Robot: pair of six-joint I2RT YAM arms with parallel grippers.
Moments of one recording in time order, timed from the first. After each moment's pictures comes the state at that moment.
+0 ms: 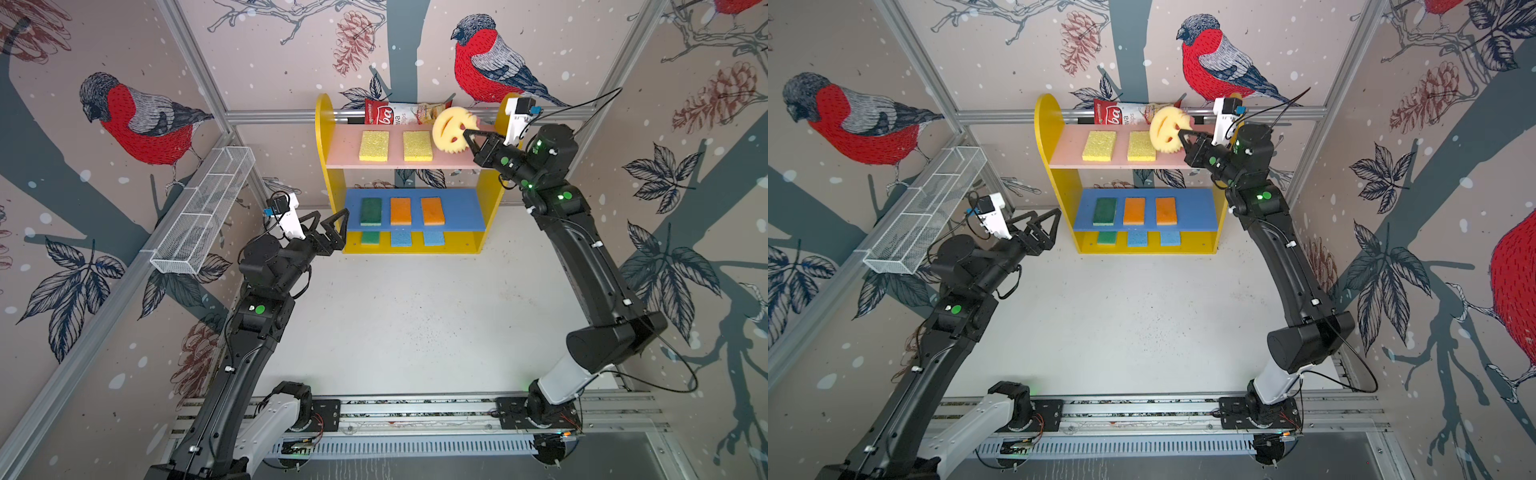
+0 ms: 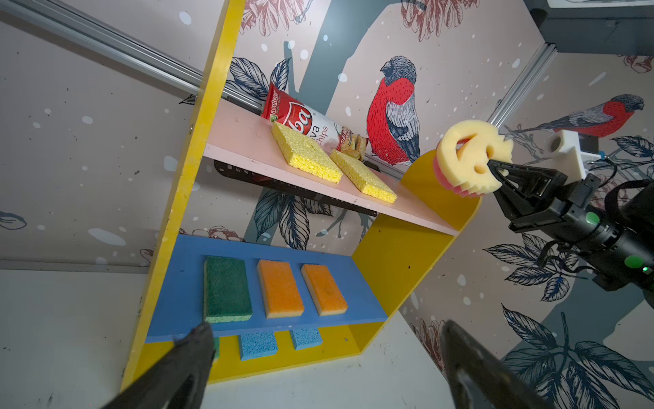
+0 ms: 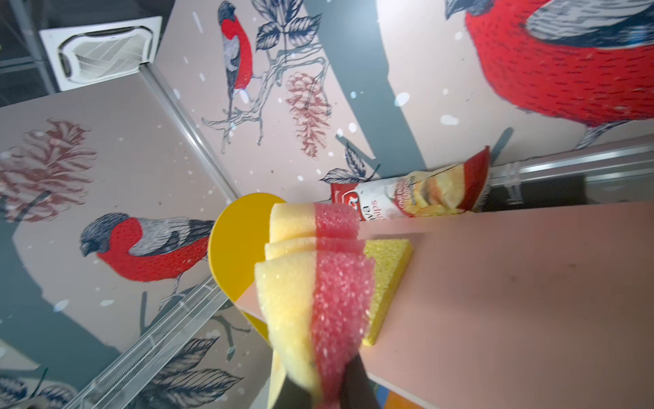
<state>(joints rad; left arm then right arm) -0.19 0.90 1.01 -0.02 0.28 -0.50 0.35 1.69 2.03 -0.25 -0.34 0.49</state>
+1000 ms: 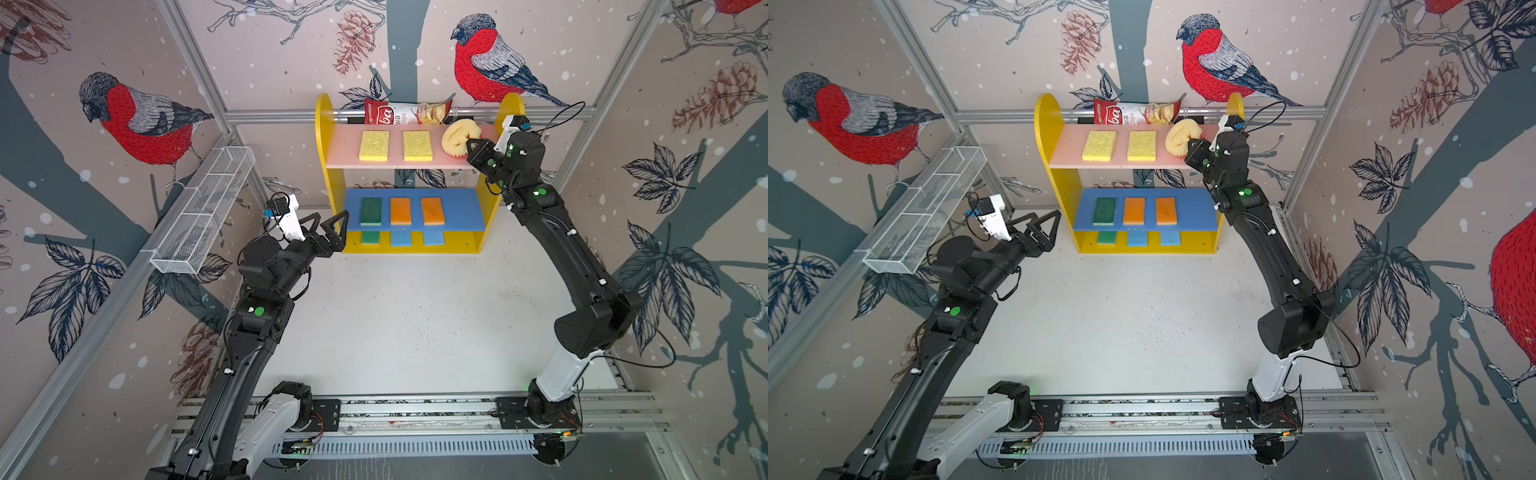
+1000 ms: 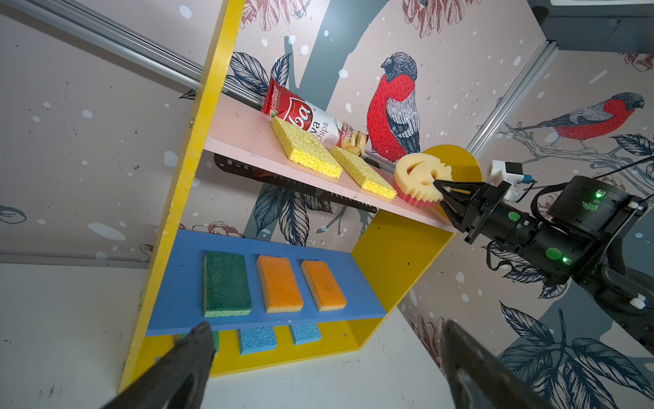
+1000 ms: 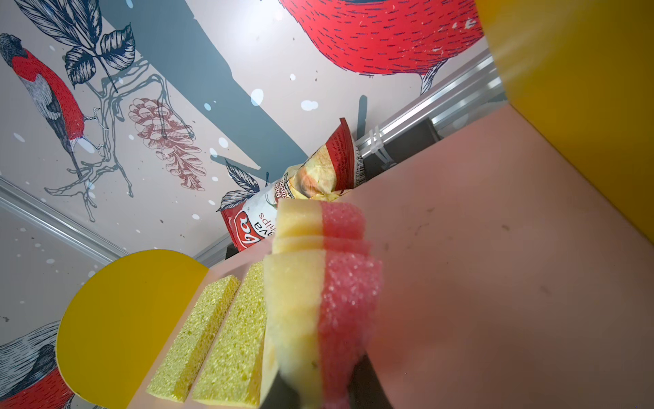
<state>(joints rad) -0.19 0.89 1.00 -0.04 0.29 -0.50 0.37 1.77 1.98 -0.25 -0.03 0.66</state>
